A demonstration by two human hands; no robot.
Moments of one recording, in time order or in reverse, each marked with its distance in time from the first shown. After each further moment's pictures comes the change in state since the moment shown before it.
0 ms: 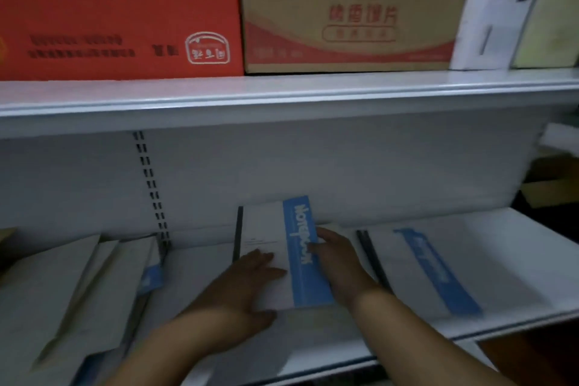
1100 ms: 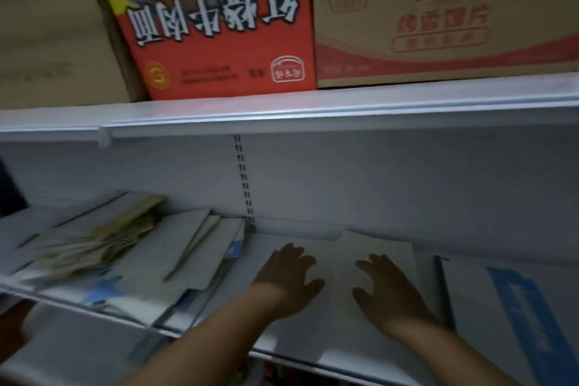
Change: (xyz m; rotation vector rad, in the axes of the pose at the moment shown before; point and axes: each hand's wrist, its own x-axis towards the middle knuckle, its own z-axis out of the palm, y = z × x) left_hand 0.015 0.026 0.019 0.178 0.047 -0.498; right_hand -0.015 0.008 -0.038 -1.096 -0.341 -0.389
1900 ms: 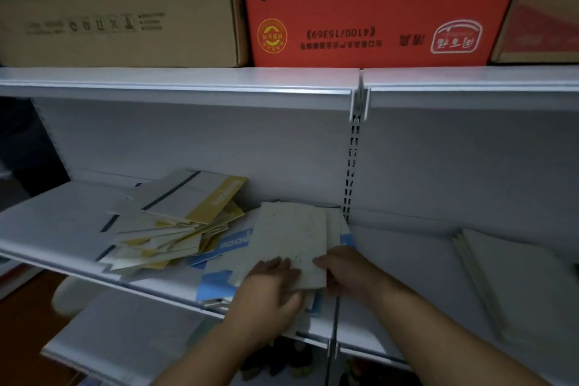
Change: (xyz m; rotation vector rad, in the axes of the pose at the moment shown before) left_hand -0.089 -0.262 -0.006 -0.202 0.204 -0.032; right_hand 0.099 -0.250 0.150 0.973 -0.352 0.357
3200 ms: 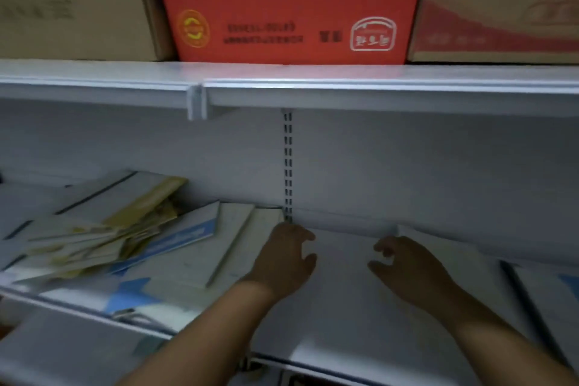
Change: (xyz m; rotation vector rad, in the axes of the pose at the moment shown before) left_hand 0.095 0.125 0.044 -0.176 0.063 0.056; right_hand -0.056 0.018 -0.195 -1.003 0.505 -0.310
